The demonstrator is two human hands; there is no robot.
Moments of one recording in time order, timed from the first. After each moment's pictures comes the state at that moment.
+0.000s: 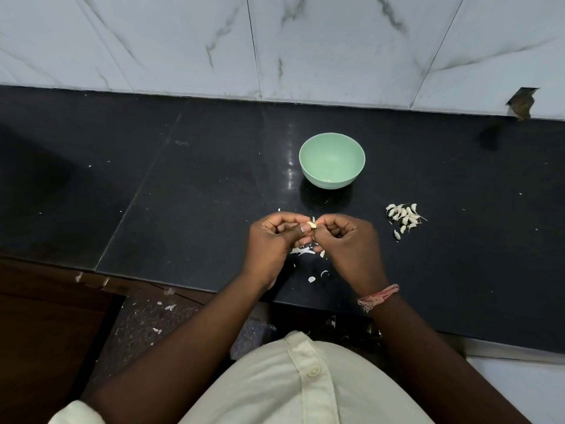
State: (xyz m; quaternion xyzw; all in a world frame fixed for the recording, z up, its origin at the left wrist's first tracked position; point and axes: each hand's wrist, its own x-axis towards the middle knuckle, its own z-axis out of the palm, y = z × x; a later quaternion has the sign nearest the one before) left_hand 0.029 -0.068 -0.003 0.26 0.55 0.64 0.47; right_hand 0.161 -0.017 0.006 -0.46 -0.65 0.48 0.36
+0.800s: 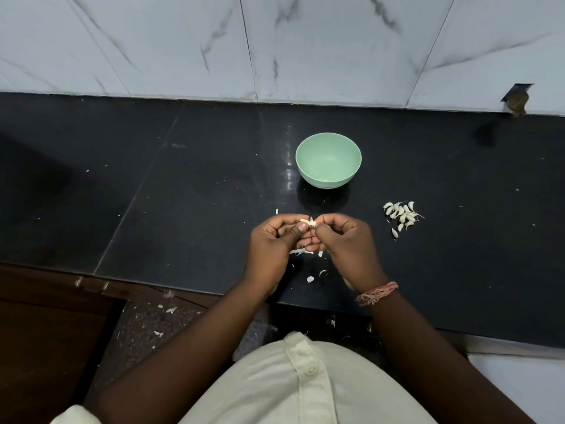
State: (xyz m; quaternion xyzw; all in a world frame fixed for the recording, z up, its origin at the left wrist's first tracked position) left_hand 0.033 -0.070 -0.010 0.27 0.54 0.64 0.47; right_hand 0.160 -0.016 0.008 -0.44 -0.50 0.65 0.37
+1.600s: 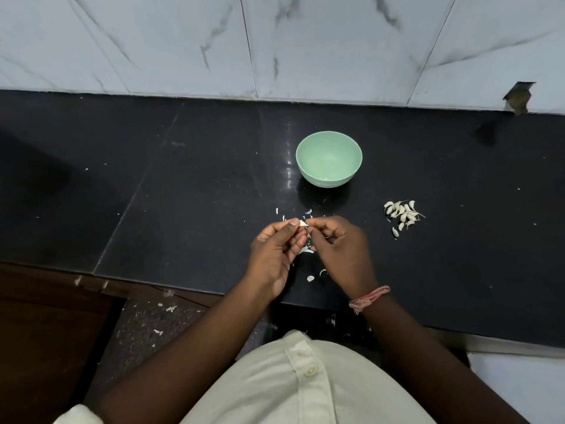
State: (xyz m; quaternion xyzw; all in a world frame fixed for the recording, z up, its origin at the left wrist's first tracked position) left_hand 0.037 -0.066 -0.016 0.01 0.47 0.68 0.56; right_hand 0.158 -0.018 -0.019 -0.48 -0.66 0.46 0.37
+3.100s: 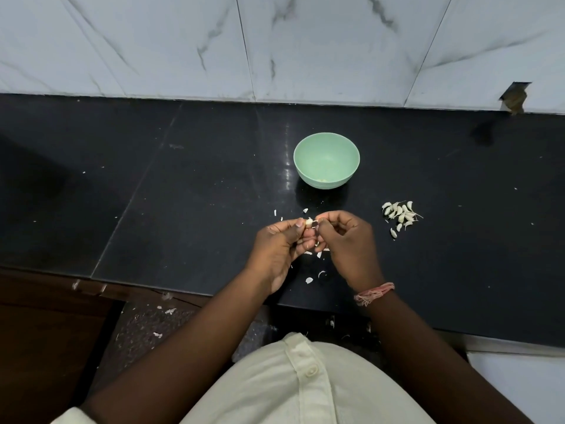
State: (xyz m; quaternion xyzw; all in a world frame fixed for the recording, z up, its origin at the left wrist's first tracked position) left_hand 0.037 -0.056 -0.003 0.10 0.53 0.60 0.59; right_hand 0.163 -0.009 0.000 -0.50 -0.54 0.56 0.38
